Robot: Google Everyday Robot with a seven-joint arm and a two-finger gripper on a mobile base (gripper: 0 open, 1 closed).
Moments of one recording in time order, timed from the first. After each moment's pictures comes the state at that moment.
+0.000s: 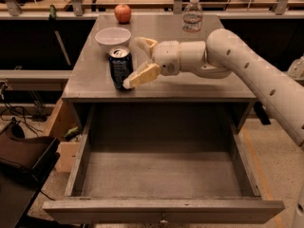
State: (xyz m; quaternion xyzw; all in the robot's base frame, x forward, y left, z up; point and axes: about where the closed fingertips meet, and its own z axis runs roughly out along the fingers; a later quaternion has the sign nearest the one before) arm 0.637 0.060 0.906 -0.53 0.53 0.41 0.52
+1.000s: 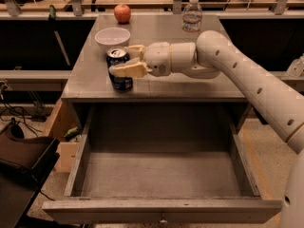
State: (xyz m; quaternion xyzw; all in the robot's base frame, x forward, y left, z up) arm 0.635 0.086 0.905 -0.54 0.51 0.44 0.51
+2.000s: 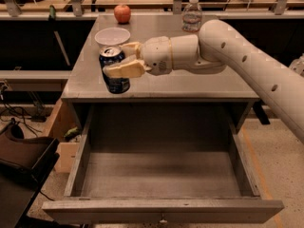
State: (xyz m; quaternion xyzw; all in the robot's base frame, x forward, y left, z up) arm 0.586 0.091 0.935 -0.56 0.51 0.44 0.49
